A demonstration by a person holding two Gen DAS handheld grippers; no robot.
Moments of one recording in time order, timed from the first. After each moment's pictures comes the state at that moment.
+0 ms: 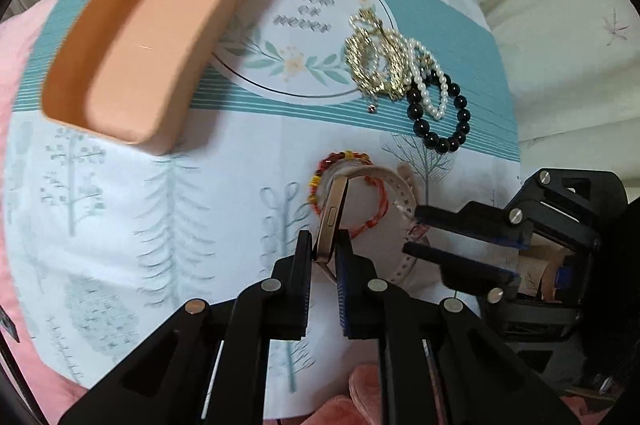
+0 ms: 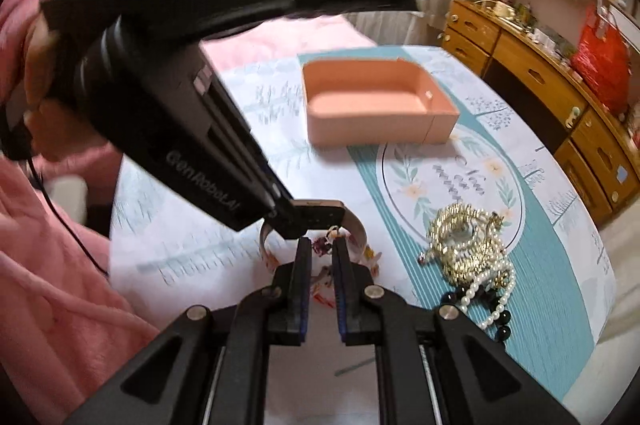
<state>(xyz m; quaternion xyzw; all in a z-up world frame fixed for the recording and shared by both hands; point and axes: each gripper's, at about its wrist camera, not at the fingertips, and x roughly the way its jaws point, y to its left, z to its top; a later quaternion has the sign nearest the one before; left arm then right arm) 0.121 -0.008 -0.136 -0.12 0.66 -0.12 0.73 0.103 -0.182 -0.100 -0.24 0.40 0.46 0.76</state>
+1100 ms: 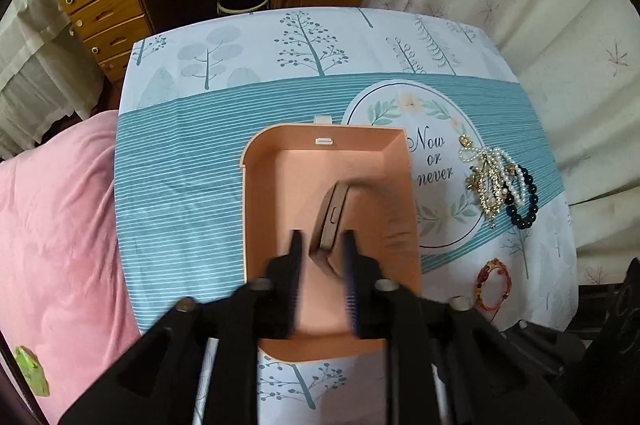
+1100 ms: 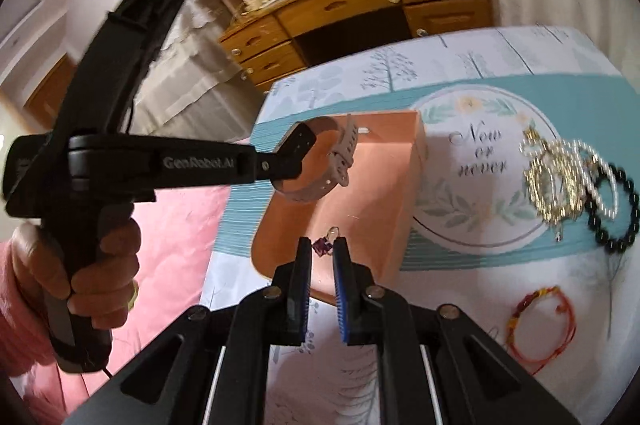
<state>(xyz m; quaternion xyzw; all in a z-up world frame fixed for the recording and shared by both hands) 0.264 0.118 -0.112 0.02 0.59 -0.18 0.79 0.171 -0.064 -0.121 0.18 0.49 0.11 0.85</state>
